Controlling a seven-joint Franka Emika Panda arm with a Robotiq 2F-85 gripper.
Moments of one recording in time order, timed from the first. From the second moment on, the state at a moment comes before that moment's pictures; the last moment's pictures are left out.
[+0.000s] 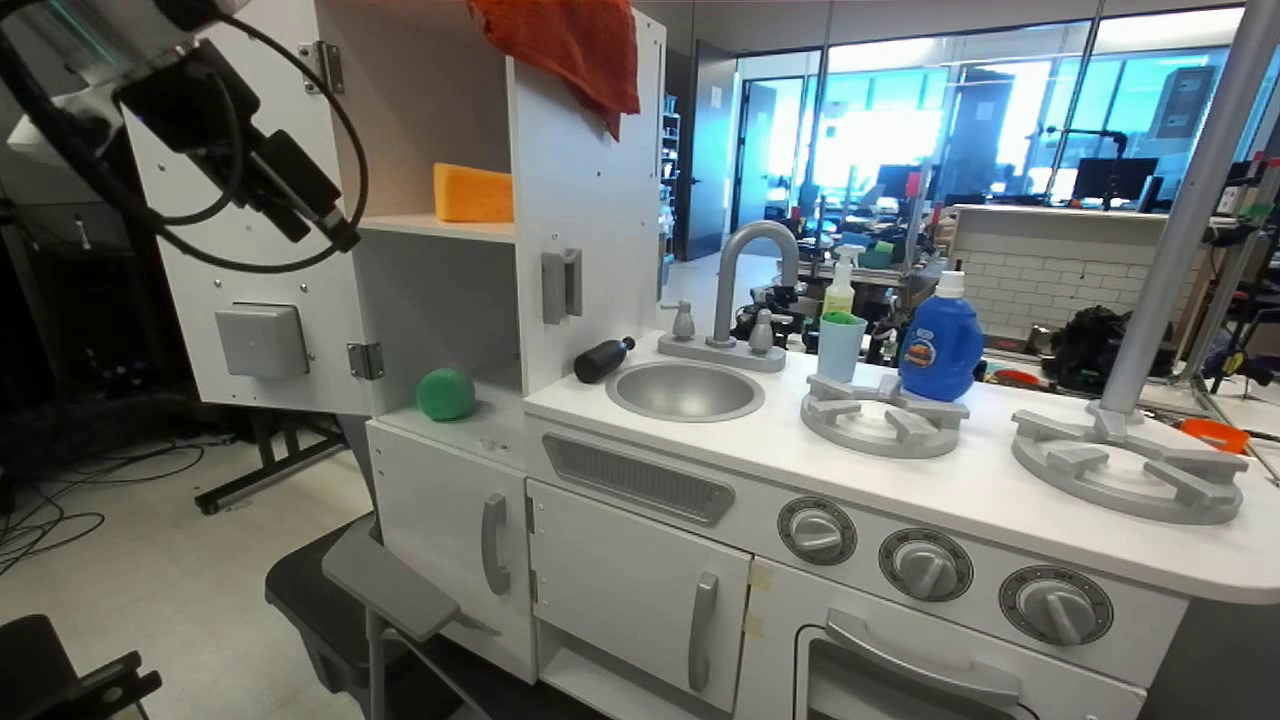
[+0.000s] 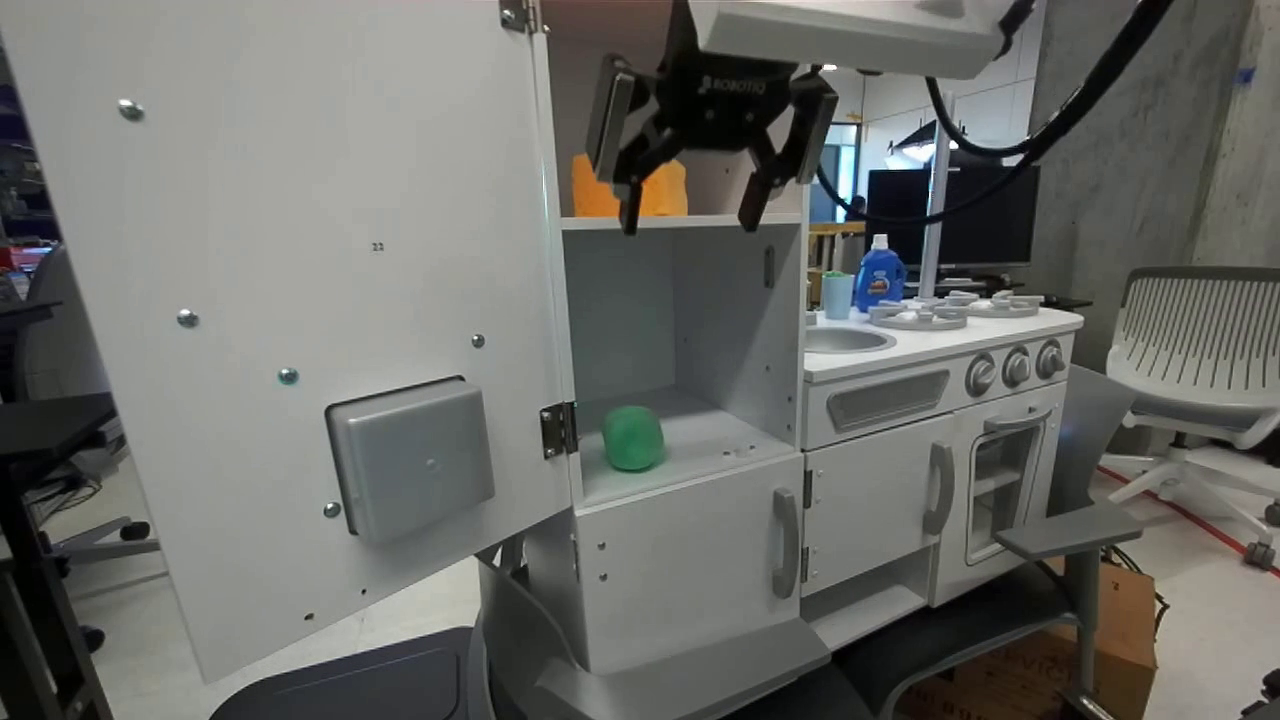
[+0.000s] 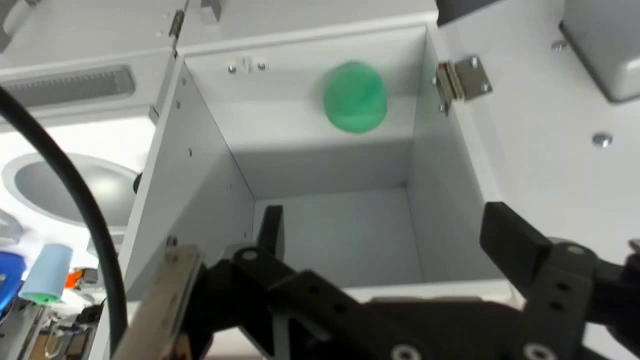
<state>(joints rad) -0.13 0.08 0.57 -2.28 -0.93 2.80 1.21</state>
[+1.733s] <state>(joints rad) 0.15 -0.46 0.29 -2.25 -0.03 1.70 -0.06</state>
